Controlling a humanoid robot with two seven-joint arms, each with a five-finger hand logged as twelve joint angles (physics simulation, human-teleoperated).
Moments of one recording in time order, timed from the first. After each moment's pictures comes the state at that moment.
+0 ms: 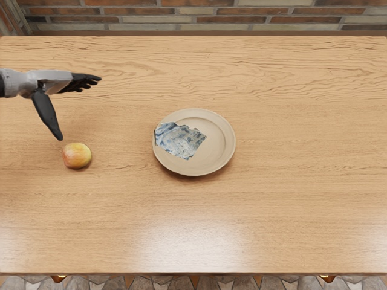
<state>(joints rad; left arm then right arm) -1.23 0.74 -0.09 -0.83 0.90 -0.61 -0.27 -0.06 0.00 -0.14 0.24 0.06 0.11 -0.05</state>
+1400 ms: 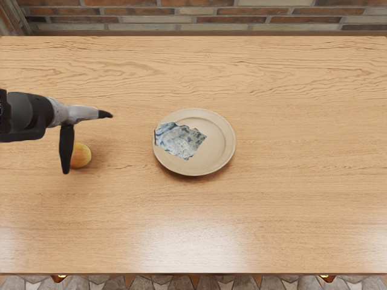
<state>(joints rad) -1.26 0.80 -0.11 -1.56 1.01 -0.37 0.61 -0.05 0.00 -0.14 0.25 0.06 0.11 -0.05</state>
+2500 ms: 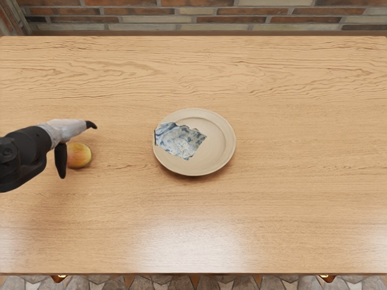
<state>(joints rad) -1.04 0.79 -0.09 -1.56 1.33 -0.08 0.61 -0.04 0.00 -0.13 0.25 0.06 0.11 -0.05</state>
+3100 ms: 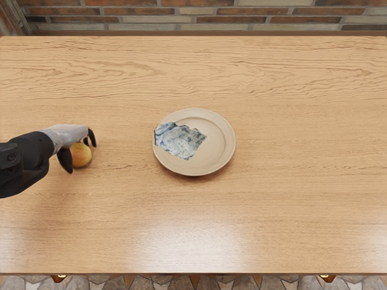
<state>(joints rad) -1.02 0.78 -0.08 -1.56 1.34 -0.07 0.61 -0.04 0.00 -0.13 0.25 0.06 0.11 -0.05</state>
